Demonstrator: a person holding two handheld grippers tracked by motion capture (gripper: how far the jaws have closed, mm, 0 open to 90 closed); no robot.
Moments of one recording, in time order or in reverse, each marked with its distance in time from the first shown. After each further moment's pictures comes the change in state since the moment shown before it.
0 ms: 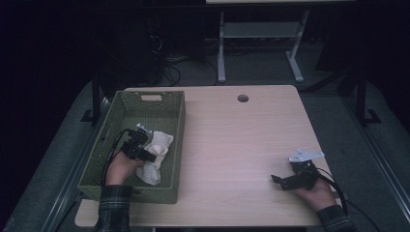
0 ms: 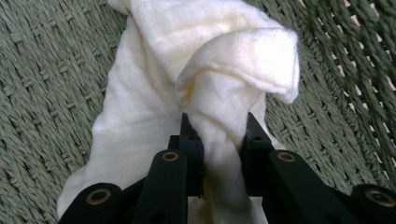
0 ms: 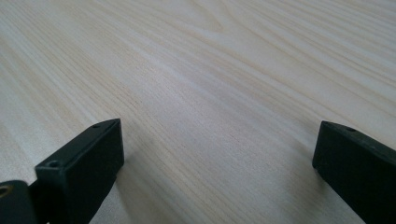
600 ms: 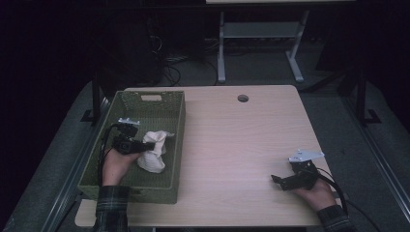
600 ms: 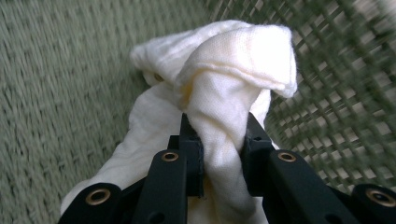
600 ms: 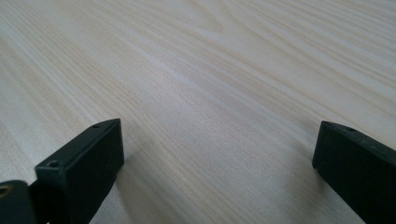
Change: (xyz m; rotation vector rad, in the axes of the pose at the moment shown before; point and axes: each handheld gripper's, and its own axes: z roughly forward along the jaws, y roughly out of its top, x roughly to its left) left arm 0.006 -0.005 -0.036 -0.321 -0.087 -0.060; right arm 0.000 0.000 0.000 0.000 0.000 0.001
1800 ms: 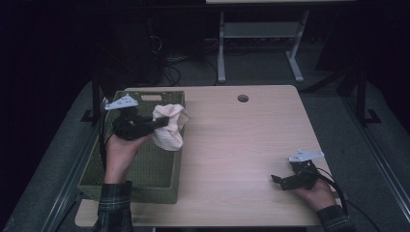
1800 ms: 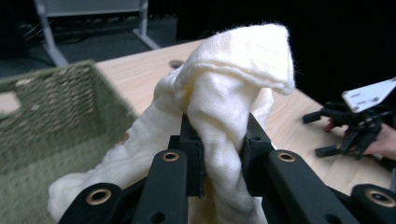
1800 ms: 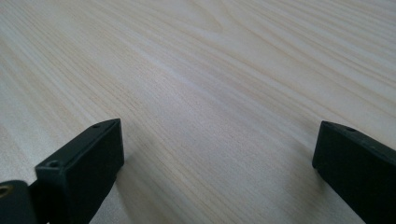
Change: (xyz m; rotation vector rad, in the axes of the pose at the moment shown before) left arm -0.070 0.051 -0.058 -0.375 -0.201 0.170; right arm 0.000 0.000 0.000 0.000 0.000 0.002
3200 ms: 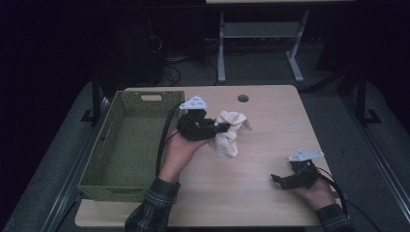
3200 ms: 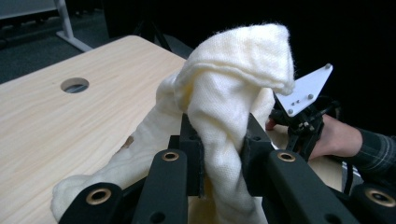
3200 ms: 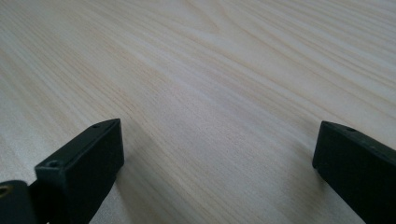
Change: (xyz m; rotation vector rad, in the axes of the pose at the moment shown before) left arm -0.095 0.018 0.115 0.085 -0.199 0.146; right arm 0.000 0.001 0.001 -0.002 -0.008 0.017
